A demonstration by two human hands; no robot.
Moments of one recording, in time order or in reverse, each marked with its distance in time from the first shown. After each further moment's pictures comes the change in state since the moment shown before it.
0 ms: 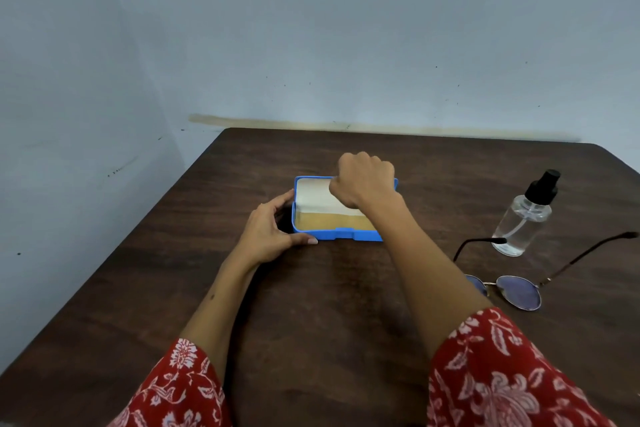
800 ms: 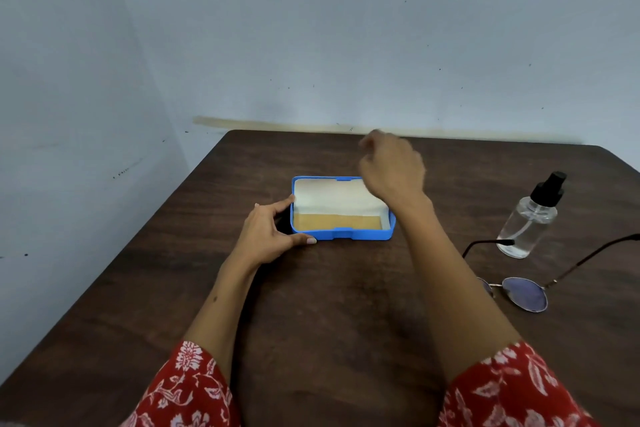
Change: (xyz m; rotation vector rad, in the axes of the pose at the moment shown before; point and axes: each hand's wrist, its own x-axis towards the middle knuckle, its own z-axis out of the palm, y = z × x) left_hand -0.004 -0.001 -0.008 0.153 0.079 -0.044; right_hand -0.012 0.012 -0.027 0.349 0.211 0.189
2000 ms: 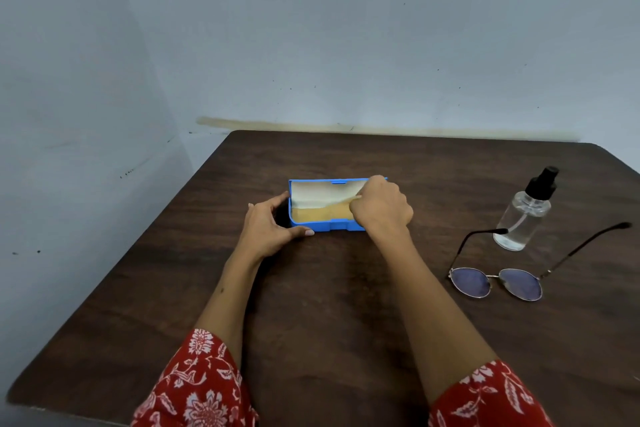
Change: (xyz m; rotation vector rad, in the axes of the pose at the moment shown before) left_hand 0.003 -0.011 0.000 -0.100 0.075 0.030; right_hand -0.039 -0.005 0.027 -0.052 -0.213 0.348
